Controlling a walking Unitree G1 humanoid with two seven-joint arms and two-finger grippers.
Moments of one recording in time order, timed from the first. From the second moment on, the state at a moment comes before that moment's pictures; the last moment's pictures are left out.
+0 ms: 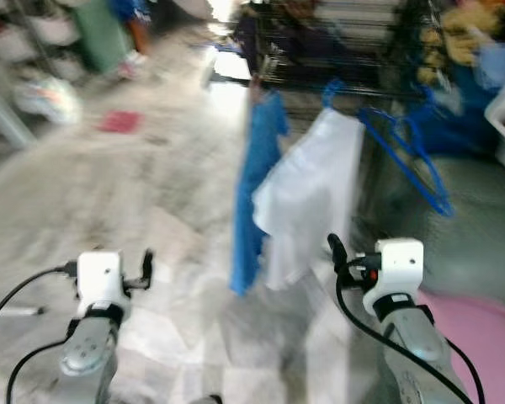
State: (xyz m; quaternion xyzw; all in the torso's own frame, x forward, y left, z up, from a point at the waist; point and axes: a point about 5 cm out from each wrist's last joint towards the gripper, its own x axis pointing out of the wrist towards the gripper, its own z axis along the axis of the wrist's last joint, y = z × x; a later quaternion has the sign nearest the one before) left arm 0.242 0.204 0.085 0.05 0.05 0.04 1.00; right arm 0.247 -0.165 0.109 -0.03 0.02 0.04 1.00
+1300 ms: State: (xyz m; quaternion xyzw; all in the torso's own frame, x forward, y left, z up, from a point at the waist) left arm 0.245 0.200 0.083 0.03 0.06 0.05 1.00; right arm 0.257 -0.164 0.109 -0.04 0.02 0.04 1.00
